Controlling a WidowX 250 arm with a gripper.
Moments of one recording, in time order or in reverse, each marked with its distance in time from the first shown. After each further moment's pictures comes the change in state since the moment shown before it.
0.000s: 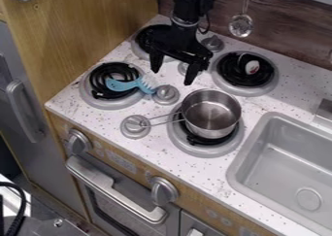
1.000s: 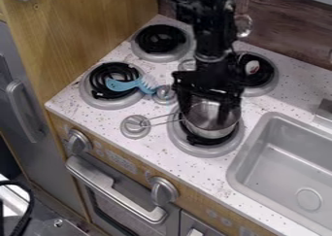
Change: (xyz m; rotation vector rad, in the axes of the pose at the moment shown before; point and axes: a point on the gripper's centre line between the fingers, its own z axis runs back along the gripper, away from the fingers) arm -0.051 -0.072 -0.005 -0.209 0.095 -0.027
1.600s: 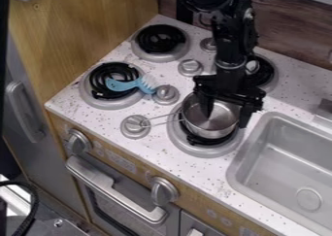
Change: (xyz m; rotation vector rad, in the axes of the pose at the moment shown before) arm 0.014 -0.031 -0.006 -0.045 -0.083 -0.043
